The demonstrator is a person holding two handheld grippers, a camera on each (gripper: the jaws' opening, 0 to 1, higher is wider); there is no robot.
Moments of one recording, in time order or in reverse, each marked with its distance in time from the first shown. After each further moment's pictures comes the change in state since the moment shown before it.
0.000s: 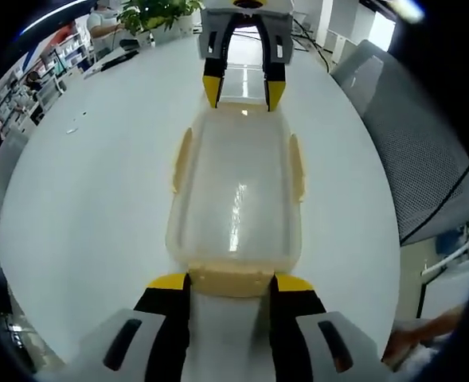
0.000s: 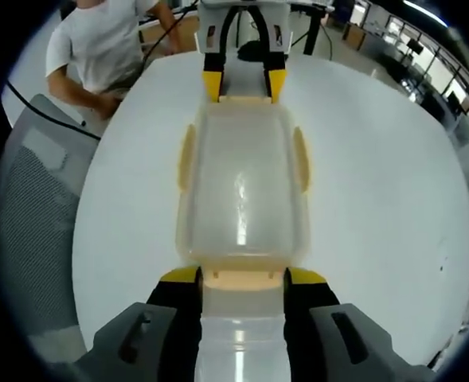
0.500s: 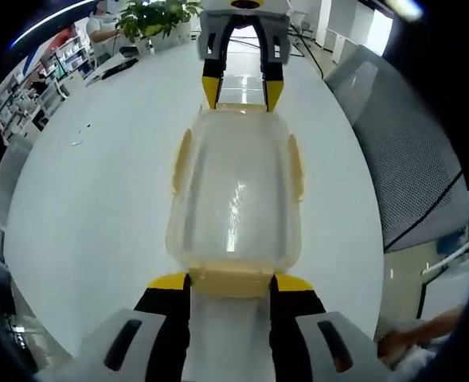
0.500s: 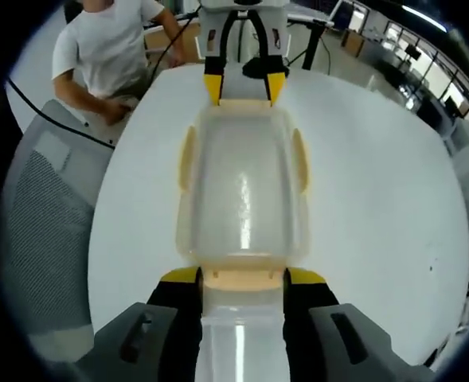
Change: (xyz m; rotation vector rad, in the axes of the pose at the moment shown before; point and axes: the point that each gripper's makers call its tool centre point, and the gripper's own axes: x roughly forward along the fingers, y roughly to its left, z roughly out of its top) left arm -0.027 -0.009 0.021 0.010 -0.004 0.018; right arm -0.036 0.009 0.004 -0.012 -0.032 -0.013
